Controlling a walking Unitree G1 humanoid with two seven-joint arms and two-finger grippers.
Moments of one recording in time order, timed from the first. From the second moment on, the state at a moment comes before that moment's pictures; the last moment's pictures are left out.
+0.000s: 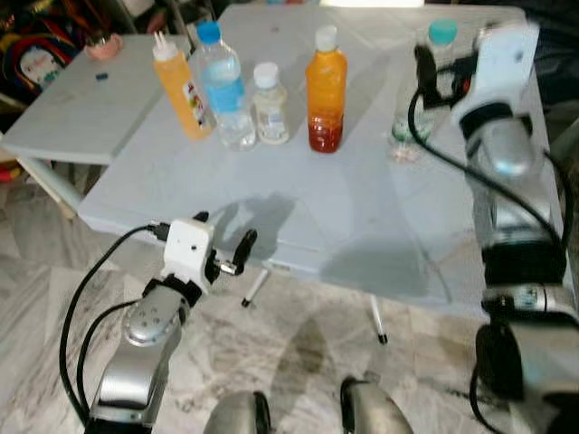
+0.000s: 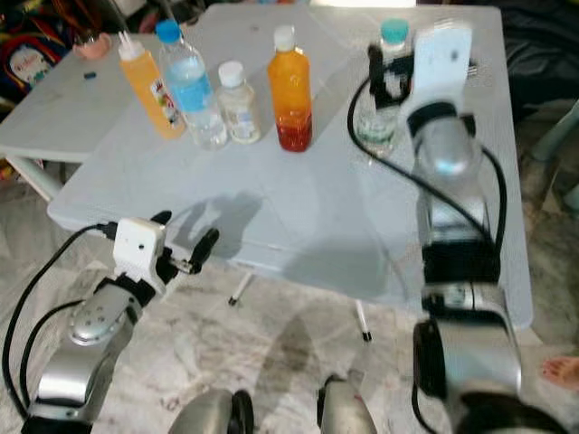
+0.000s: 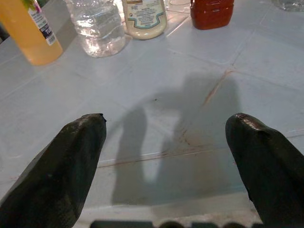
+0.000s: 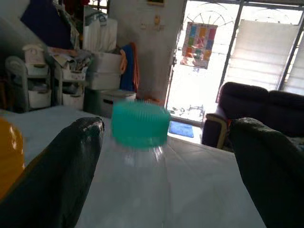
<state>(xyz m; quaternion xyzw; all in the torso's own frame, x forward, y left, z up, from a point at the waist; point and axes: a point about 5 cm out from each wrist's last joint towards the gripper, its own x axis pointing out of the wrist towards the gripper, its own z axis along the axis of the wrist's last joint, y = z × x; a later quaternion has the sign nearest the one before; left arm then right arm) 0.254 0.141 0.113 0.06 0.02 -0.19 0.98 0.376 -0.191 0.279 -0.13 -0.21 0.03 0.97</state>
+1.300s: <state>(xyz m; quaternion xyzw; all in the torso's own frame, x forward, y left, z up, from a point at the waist) 0.257 0.133 0.109 0.08 0.03 -0.19 0.98 0.392 -0.184 0.291 -0.12 -0.12 0.05 0.98</state>
